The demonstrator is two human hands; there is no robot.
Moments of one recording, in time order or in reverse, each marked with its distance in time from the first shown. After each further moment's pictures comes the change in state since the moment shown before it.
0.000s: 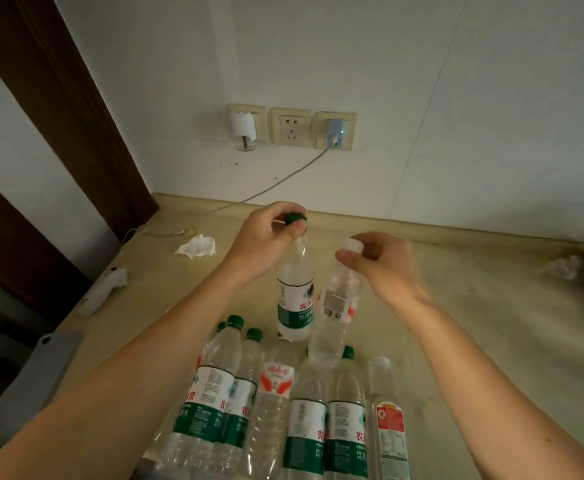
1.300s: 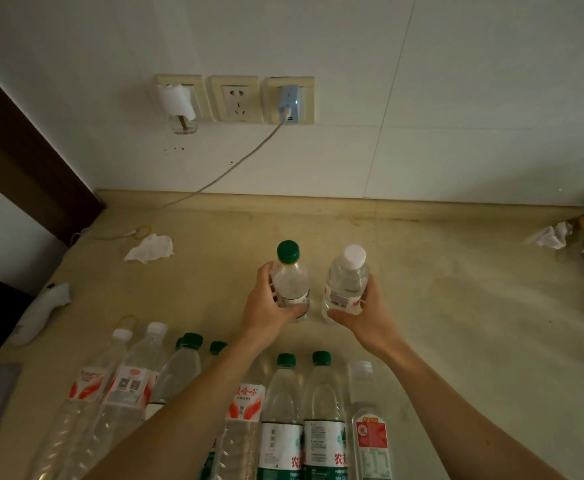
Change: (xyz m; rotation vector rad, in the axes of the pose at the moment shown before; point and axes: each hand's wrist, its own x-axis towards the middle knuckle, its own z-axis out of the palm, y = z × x) left_hand -0.013 -0.118 0.113 0.032 -0.057 -0.330; right_hand 0.016 0.165 0.015 0.075 -0.022 0.127
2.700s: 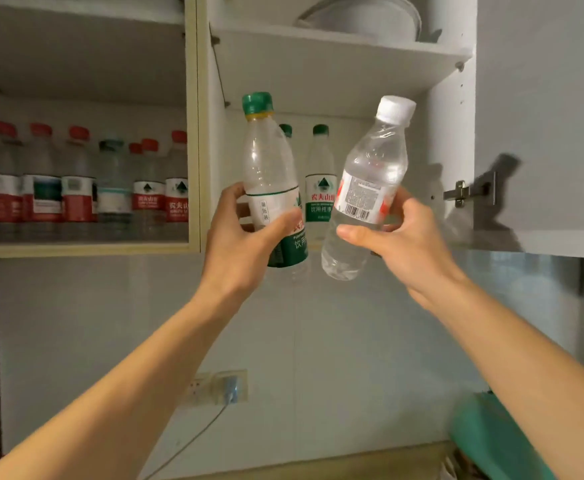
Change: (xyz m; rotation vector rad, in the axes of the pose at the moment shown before) left_hand -0.167 0.480 -0.143 -0.363 0.280 1.092; right_hand -0.190 -0.473 -0.243 0.083 0.549 -0.916
